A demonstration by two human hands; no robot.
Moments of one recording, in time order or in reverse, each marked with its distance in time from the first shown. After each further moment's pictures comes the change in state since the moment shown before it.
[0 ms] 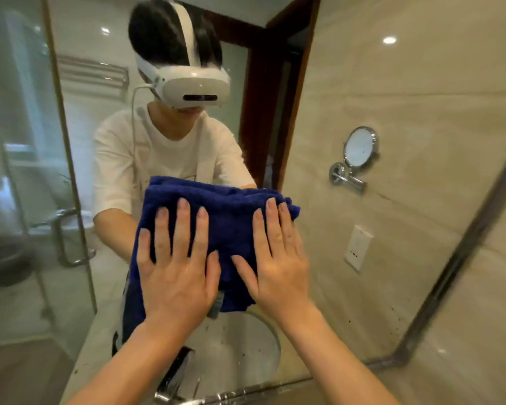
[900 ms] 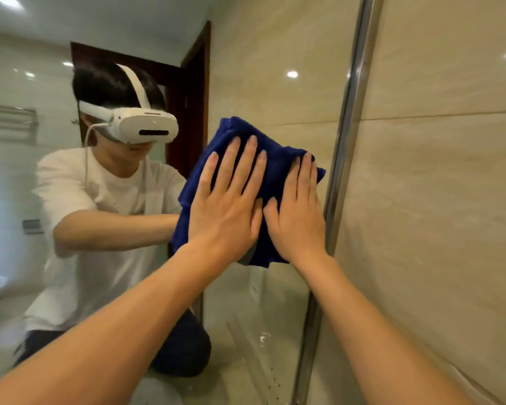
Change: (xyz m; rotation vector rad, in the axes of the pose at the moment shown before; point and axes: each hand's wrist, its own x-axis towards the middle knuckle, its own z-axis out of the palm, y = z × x) left_hand 0.201 0.349 0.052 -0.040 -0.038 0.323; right_hand 0.058 0.340 -0.124 -0.072 -0.085 0.431
